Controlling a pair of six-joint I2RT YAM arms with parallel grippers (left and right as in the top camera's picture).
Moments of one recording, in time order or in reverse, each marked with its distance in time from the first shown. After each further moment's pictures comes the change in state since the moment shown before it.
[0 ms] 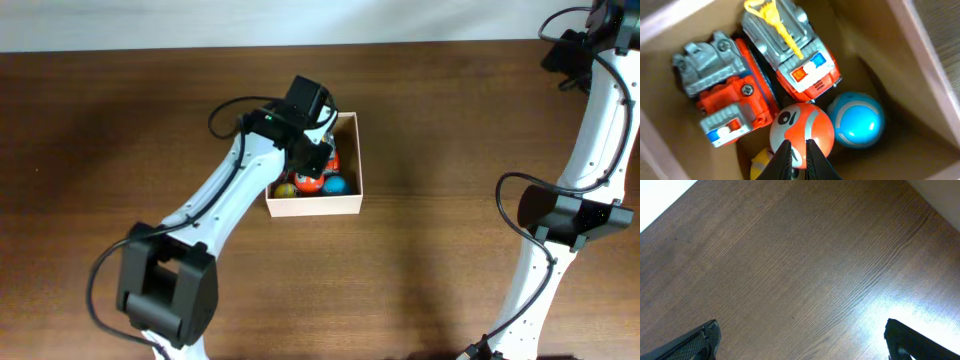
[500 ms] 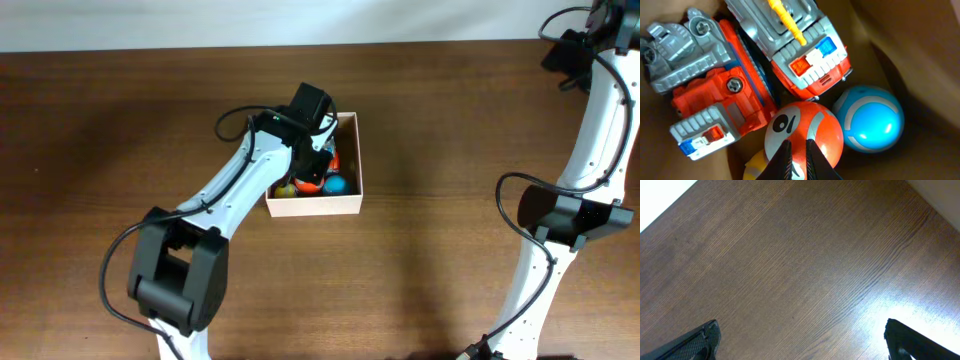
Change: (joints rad) left arm 0.000 0.058 -0.004 -0.007 0.000 0.000; right arm 0.000 0.000 0.000 0.000 0.000 0.000
